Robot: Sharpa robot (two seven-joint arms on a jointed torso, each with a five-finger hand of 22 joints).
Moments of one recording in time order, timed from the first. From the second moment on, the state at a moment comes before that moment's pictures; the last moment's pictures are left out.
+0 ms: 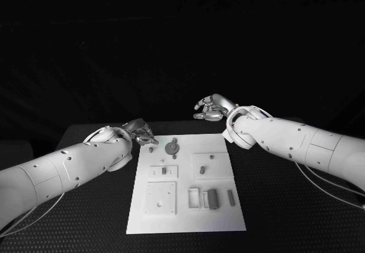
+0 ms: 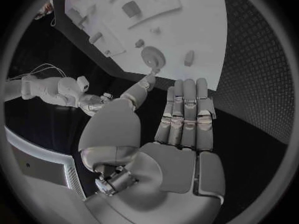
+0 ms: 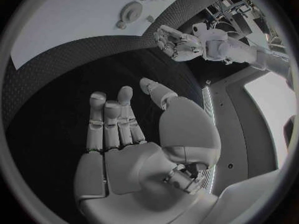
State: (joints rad) left arm 1.31 -0.46 -0.16 1.00 -1.13 -0.30 -0.16; left_hand 0.95 -0.16 0.48 -0.21 0.10 0.93 0.15 0.26 0.64 1.15 0.07 0.31 0.41 0.96 0.01 1.00 0.36 0.01 1.02 -0.09 0.18 1.14; right arm 1.30 -0.62 -0.03 1.10 -1.02 -0.42 0.04; right_hand 1.05 -0.16 0.55 -0.14 0.28 0.83 0.15 0.26 0.49 1.03 0.04 0.87 0.88 0.98 -0.05 1.44 0.79 0.25 0.96 0.03 1.06 1.30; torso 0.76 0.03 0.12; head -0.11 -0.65
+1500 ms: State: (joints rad) left arm 1.32 -0.32 -0.15 0.73 -1.13 0.05 -0.31; left_hand 0.78 -0.07 0.38 -0.10 0.15 1.02 0.08 0.29 0.63 1.33 -0.04 0.59 0.69 1.13 -0.14 1.29 0.51 0.01 1.24 -0.23 0.34 1.31; right arm 1.30 -0.60 -0.03 1.10 -1.02 -0.42 0.04; right_hand 1.05 -0.16 0.55 -0.14 0.28 0.83 0.15 0.26 0.49 1.03 0.04 0.87 0.88 0.98 -0.05 1.44 0.79 0.25 0.96 0.03 1.06 1.30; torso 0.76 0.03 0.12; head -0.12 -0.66
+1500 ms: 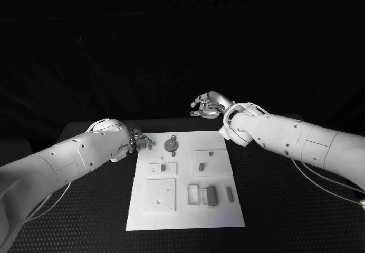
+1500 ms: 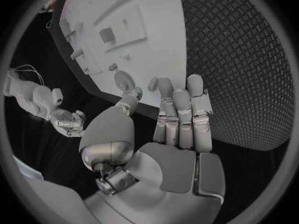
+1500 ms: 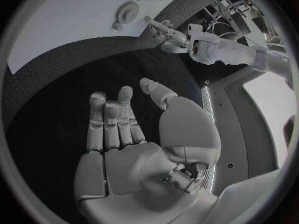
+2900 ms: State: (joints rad) left arm 1.31 -0.28 -0.15 0.66 -1.09 0.07 -0.30; left_hand 0.79 -0.04 0.41 -0.19 0.15 1.01 0.08 0.28 0.63 1.31 -0.03 0.59 0.70 1.12 -0.14 1.29 0.49 0.01 1.23 -0.23 0.35 1.31; right arm 1.30 -0.60 -0.03 1.12 -1.02 -0.42 0.04; right_hand 1.05 -0.16 0.55 -0.14 0.28 0.83 0.15 0.26 0.48 1.03 0.04 0.87 0.88 0.98 -0.05 1.44 0.79 0.25 0.96 0.03 1.06 1.30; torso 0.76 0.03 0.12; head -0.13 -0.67
